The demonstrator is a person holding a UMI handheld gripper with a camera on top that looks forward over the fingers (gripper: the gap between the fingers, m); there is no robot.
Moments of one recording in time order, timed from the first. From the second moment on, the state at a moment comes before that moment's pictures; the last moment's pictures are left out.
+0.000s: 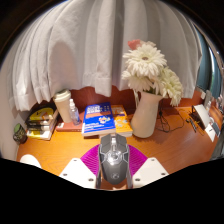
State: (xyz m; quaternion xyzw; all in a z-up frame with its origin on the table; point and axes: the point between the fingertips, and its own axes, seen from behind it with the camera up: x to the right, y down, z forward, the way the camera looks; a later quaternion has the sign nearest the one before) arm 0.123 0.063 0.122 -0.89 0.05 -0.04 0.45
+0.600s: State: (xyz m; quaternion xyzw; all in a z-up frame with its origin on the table) arm -0.204 0.021 0.175 -0.87 -0.04 0.04 0.49
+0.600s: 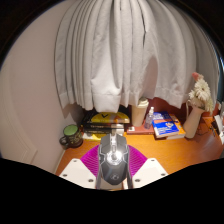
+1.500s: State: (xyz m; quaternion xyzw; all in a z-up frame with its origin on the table) arm -0.260 -0.032 0.038 -0.92 -0.05 0.05 0.40
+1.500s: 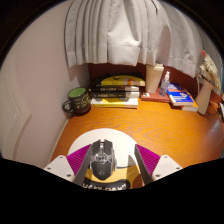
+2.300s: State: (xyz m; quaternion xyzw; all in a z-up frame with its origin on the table) arm 0.041 -0.087 0.192 -0.89 -0.04 0.04 0.46
